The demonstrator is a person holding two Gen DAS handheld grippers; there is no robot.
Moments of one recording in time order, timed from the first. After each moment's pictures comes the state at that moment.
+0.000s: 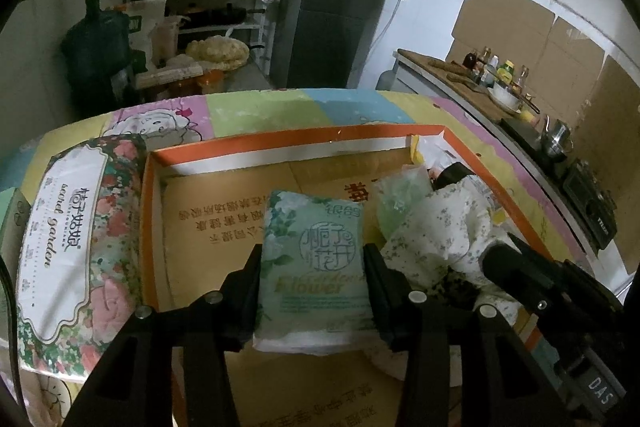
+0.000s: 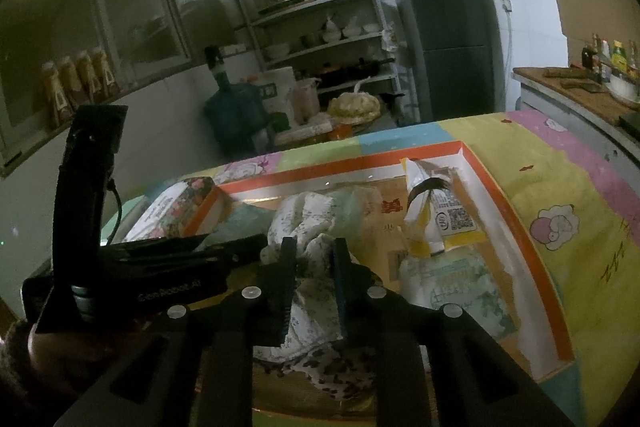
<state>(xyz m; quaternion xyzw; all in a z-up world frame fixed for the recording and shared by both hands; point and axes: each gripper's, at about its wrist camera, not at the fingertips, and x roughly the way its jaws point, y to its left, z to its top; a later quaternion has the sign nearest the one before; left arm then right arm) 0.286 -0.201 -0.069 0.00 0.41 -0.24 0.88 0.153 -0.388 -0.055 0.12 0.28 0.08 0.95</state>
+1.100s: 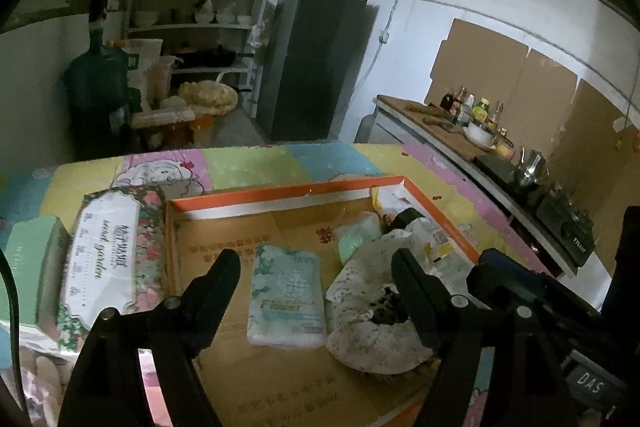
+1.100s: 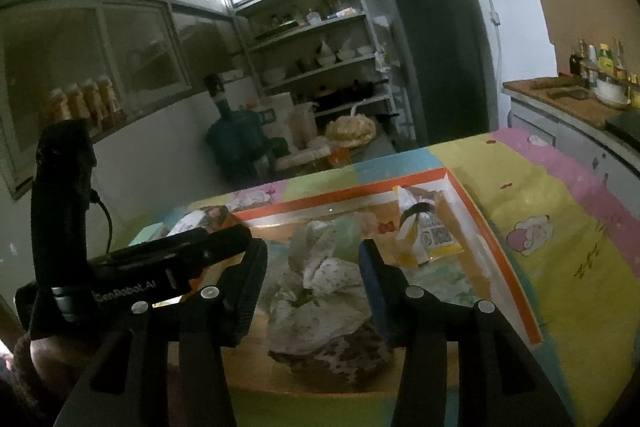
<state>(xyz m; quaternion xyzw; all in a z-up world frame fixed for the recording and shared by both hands) 0.250 -0.180 -0.021 -0.03 0.33 -0.27 0.90 0.120 -0.393 -0.028 0.14 0.24 0.07 0.96</state>
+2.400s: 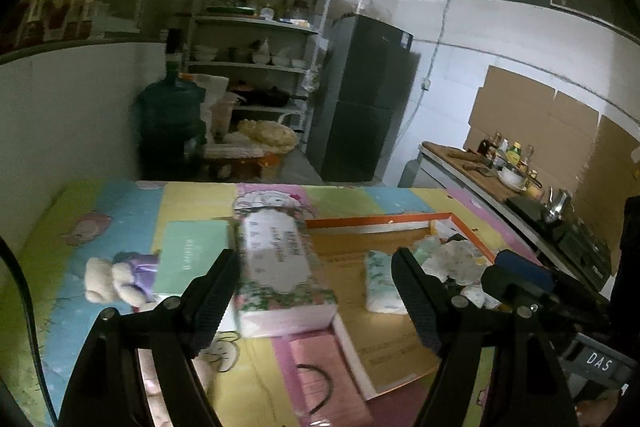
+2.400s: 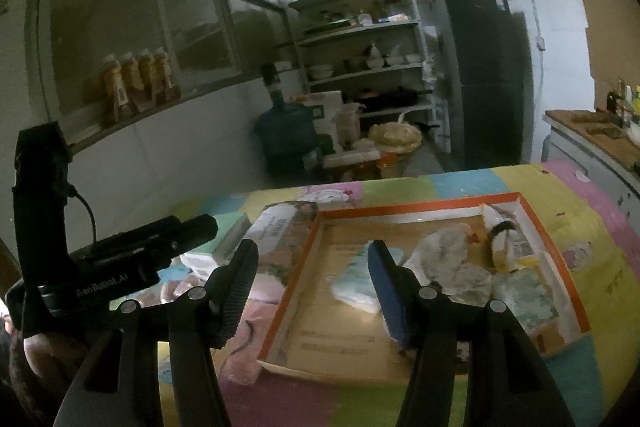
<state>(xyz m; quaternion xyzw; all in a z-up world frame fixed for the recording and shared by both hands) 0.196 -0.050 0.017 -0.06 0.27 -0.19 0.94 0.102 -0.294 0.011 0.09 0.24 0.13 0.96</state>
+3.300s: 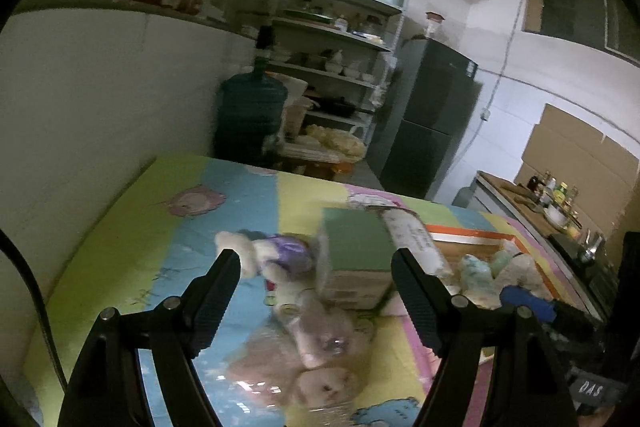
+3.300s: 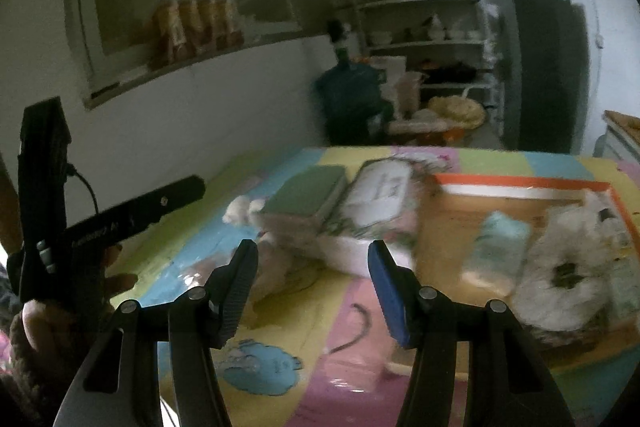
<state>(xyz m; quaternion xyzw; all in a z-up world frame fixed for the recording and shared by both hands) 0.176 0.078 -0.004 -0.11 0.27 -0.09 0.95 0.120 -0.188 -0.018 0.05 0.29 0.23 0.93</state>
